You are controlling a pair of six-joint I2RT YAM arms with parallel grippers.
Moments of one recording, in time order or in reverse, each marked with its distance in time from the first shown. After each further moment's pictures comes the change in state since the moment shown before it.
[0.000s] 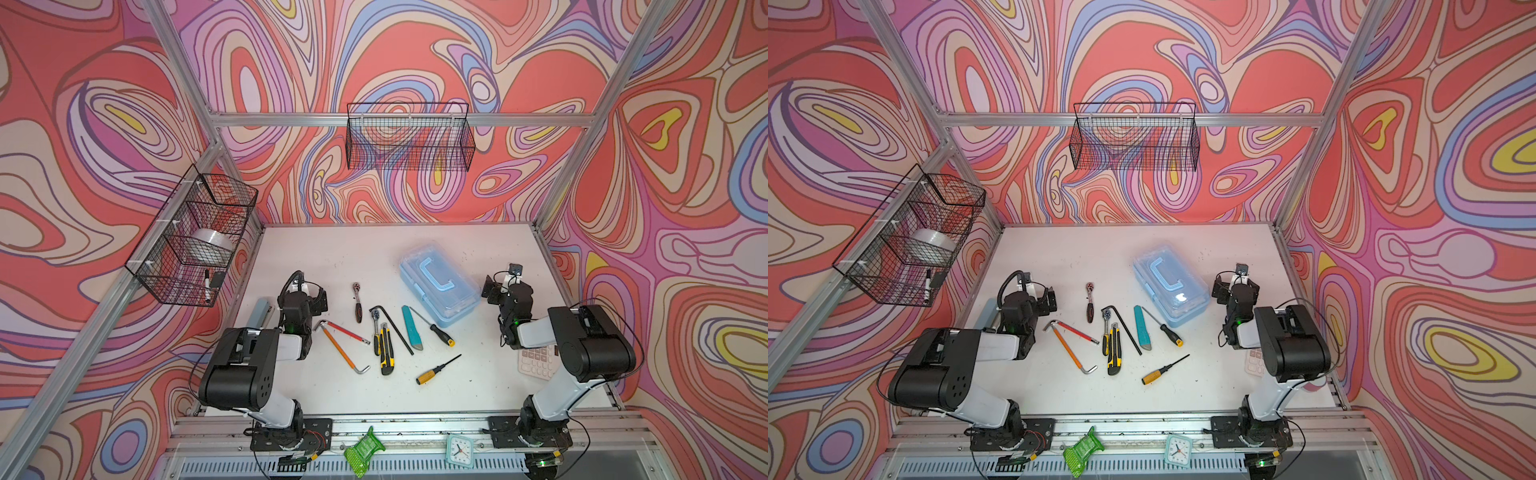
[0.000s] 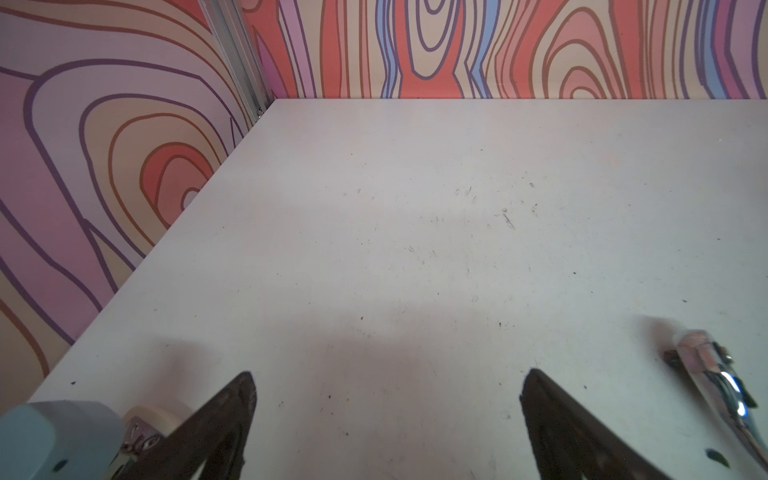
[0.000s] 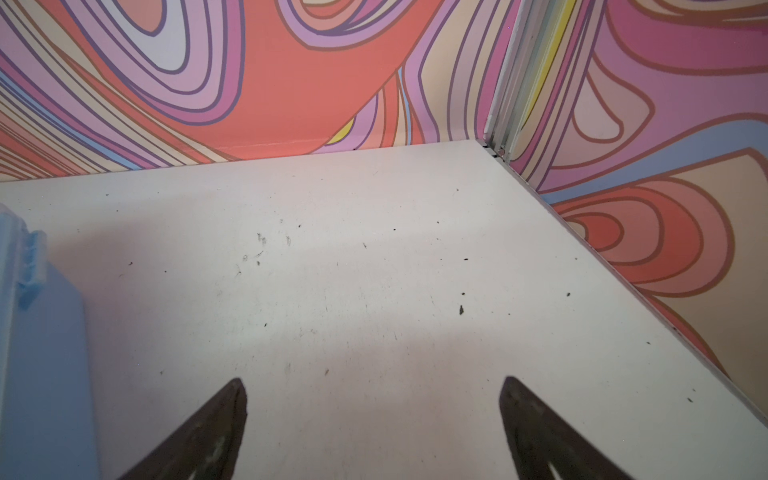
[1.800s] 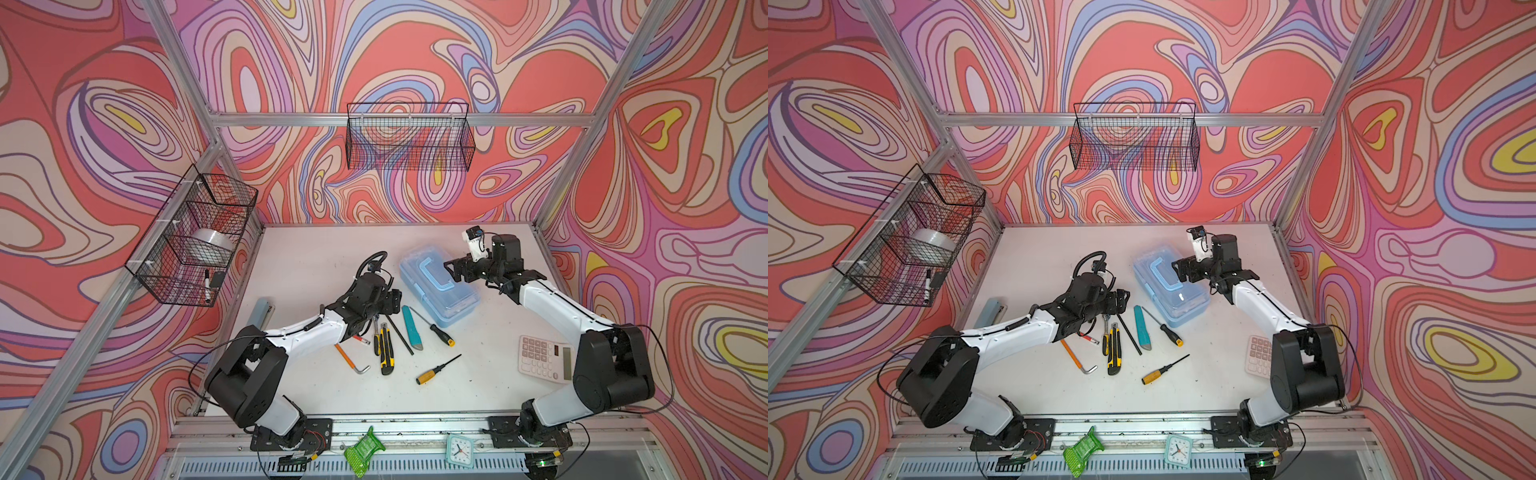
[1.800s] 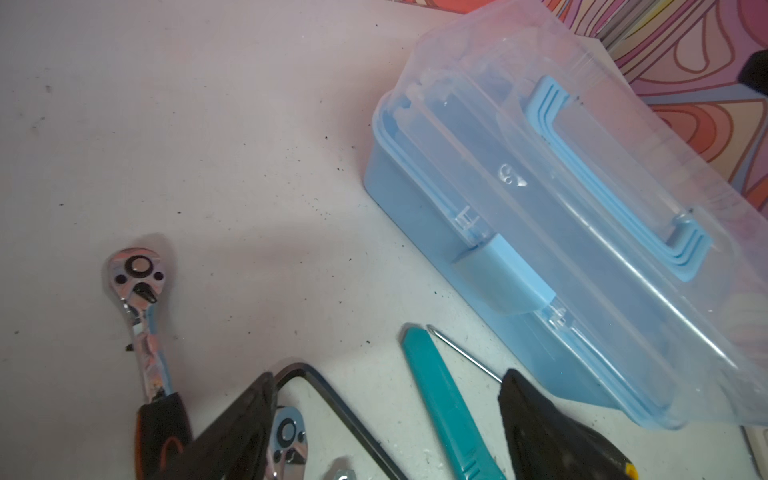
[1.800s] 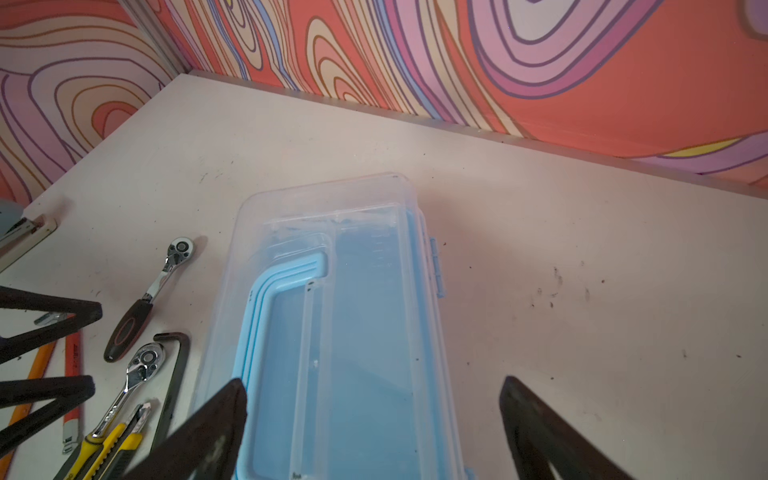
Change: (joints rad) left arm -0.614 -0.012 0.487 -0.761 0.135 -0.466; right arm 0.169 -0.171 0.618 -1.116 -0.554 -0.125
